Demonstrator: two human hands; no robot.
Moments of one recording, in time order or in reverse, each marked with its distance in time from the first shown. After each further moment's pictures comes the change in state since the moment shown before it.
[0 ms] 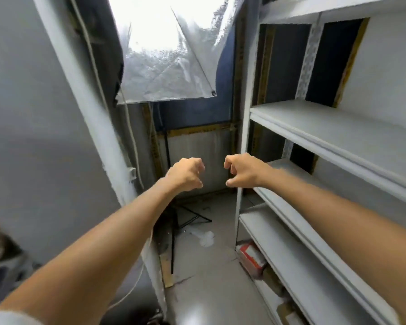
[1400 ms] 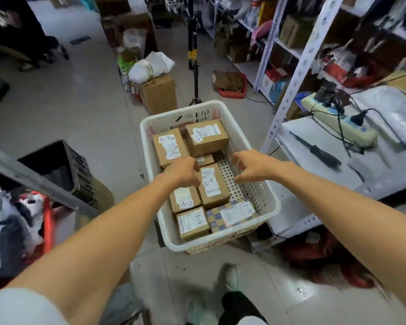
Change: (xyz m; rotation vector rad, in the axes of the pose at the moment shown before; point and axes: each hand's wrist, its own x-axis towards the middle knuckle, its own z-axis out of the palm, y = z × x) left_hand -0.901 -0.277 0.073 -0.398 0.307 -1.550; right_hand -0.340 -0.731 0.363 -0.204 -0.794 -1.429
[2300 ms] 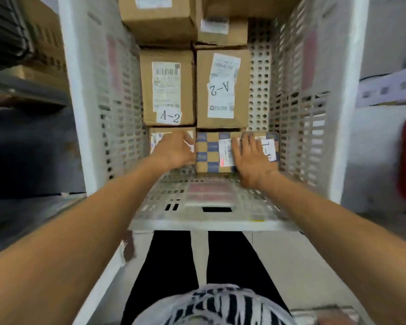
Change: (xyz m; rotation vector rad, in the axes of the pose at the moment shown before) left_hand 0.167 -0.098 0.247 -0.623 -0.258 -0.603; right_hand 0.166 0.165 0.298 -0.499 -0.545 -0.174
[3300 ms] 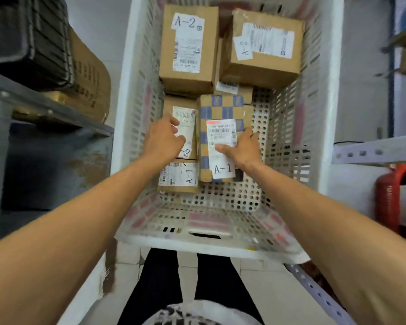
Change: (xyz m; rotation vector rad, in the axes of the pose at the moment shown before) left_hand -0.022 0.029 -0.079 -0.128 0.587 0.132; right_hand 0.030 0.000 -0.128 1.017 0.295 0.294
